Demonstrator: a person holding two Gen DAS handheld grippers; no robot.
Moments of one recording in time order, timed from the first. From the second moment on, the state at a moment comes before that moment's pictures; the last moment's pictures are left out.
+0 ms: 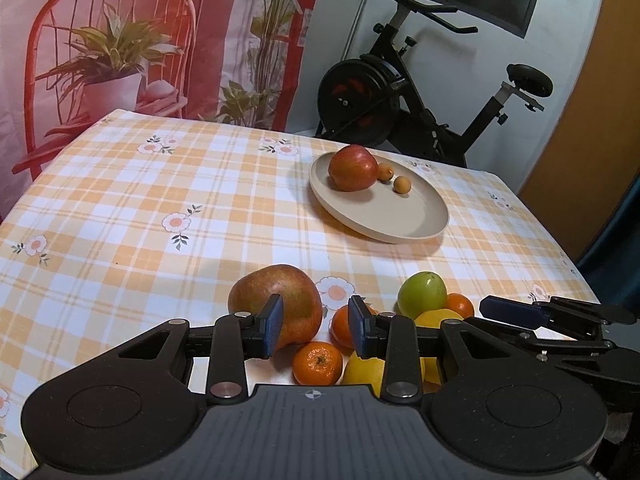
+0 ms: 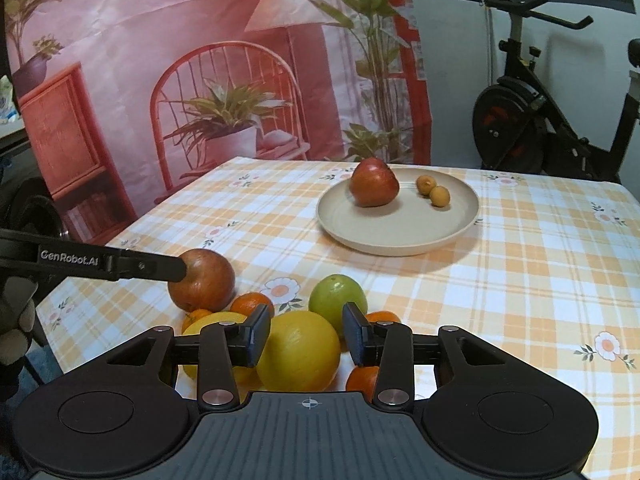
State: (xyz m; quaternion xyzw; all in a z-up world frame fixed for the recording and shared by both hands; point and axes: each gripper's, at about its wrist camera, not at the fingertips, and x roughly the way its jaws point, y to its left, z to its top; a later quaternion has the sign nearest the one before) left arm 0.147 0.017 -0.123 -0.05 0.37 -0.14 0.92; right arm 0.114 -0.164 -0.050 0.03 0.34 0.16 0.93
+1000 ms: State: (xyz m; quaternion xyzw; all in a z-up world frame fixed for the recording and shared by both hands) left arm 0.154 0.006 -0.127 -0.05 0.39 -0.16 0.91; right arm 0.110 -0.163 -0.063 0.02 0.37 0.18 0.91
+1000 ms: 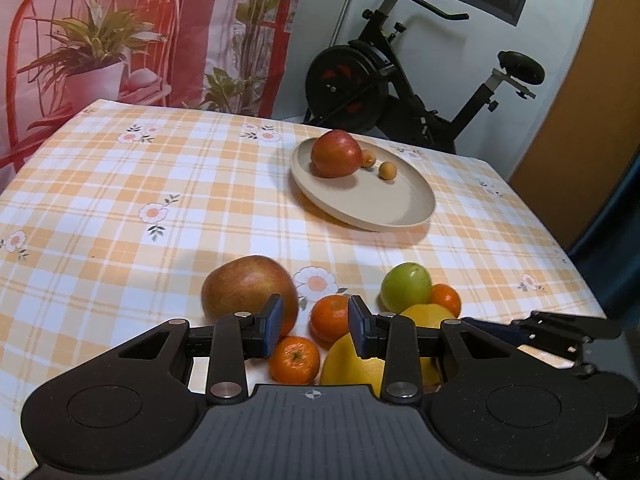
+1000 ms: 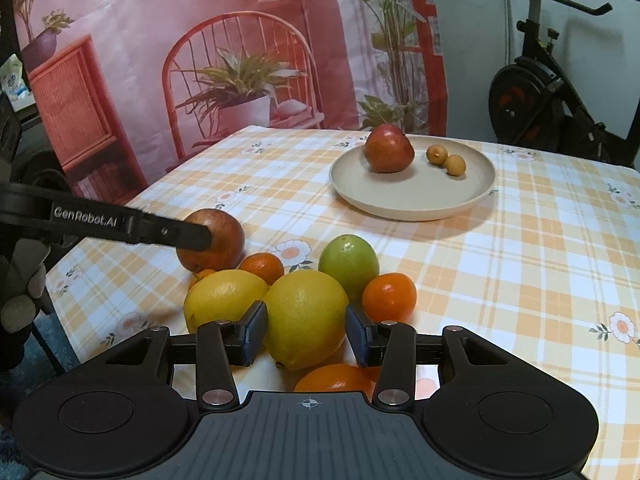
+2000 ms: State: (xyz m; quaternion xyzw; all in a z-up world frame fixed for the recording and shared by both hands) left arm 0.201 -0.041 -0.152 -0.09 0.47 -0.29 0.83; right arm 0.110 -0.159 -0.072 0.00 0.39 0.19 0.90
